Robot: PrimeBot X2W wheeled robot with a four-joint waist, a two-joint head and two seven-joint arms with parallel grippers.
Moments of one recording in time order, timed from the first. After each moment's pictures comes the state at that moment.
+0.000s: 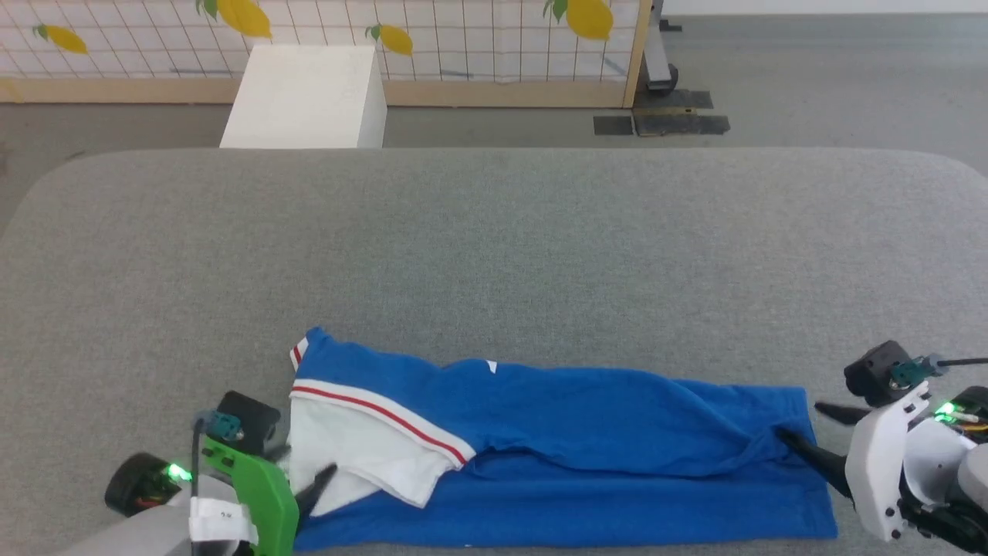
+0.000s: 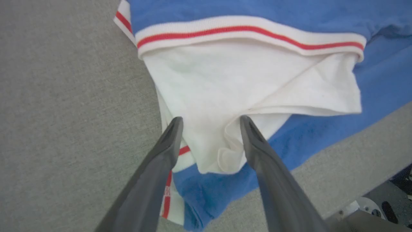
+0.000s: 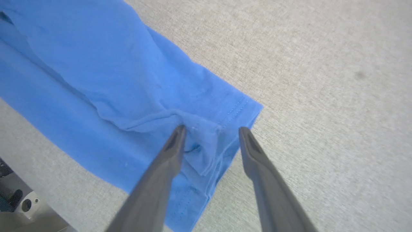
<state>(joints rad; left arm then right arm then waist) -0.51 0.84 -1.25 0.16 -1.10 0.11 0.07 -0.45 -0.81 0.92 0.35 0.86 0.13 0.19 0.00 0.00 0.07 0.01</state>
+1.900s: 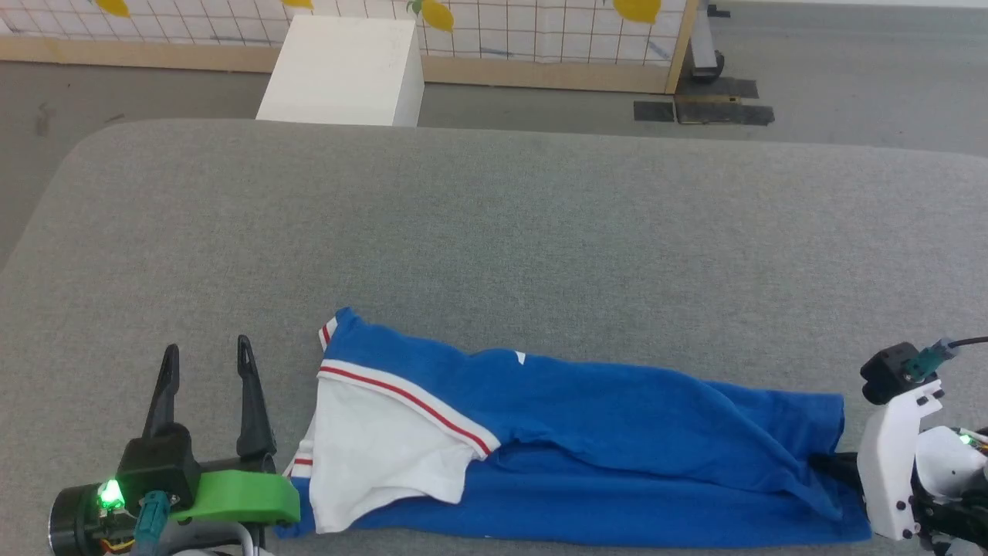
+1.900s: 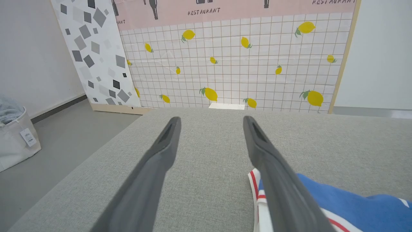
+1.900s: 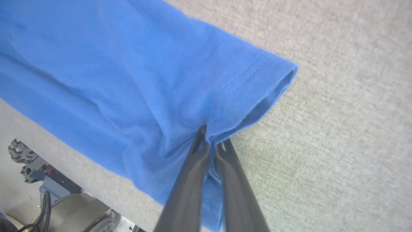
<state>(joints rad) 0.04 0.10 0.03 -0.04 -0.08 0.11 -0.26 -0.35 -0.77 0.71 0.34 1.00 0.13 0.53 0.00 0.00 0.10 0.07</state>
